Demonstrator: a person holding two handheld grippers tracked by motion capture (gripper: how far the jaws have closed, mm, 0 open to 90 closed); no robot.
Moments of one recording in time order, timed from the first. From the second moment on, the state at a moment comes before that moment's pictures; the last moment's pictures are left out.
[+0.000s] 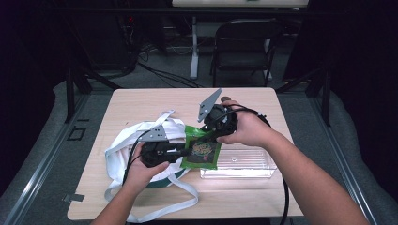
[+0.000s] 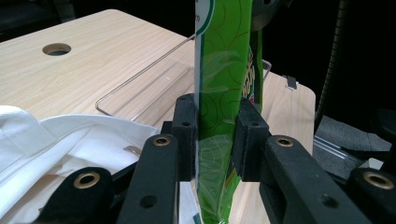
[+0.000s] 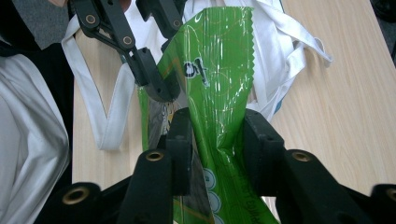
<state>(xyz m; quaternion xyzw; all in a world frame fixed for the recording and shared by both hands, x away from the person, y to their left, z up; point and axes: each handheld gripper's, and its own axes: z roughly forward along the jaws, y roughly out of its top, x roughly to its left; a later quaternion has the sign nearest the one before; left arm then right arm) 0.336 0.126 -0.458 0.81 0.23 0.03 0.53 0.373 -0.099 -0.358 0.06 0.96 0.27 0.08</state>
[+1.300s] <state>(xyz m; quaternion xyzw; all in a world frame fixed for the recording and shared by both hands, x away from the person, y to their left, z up) 0.342 0.135 -0.461 0.79 0.26 0.03 0.55 0.374 -0.107 -0.347 0.05 0.96 0.26 0.10</state>
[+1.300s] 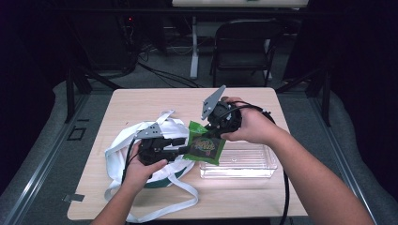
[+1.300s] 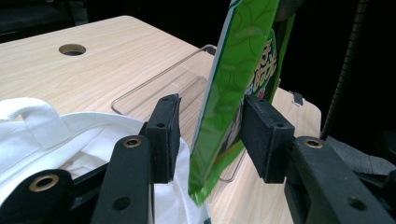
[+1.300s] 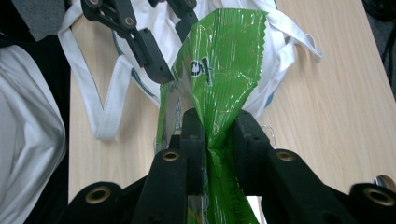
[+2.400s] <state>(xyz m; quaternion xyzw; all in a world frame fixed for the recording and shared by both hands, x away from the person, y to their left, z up) 0.352 0.158 -0.467 0.78 0.32 0.08 0.53 0.390 -0.139 -0.350 0.07 0.96 0.22 0.14</state>
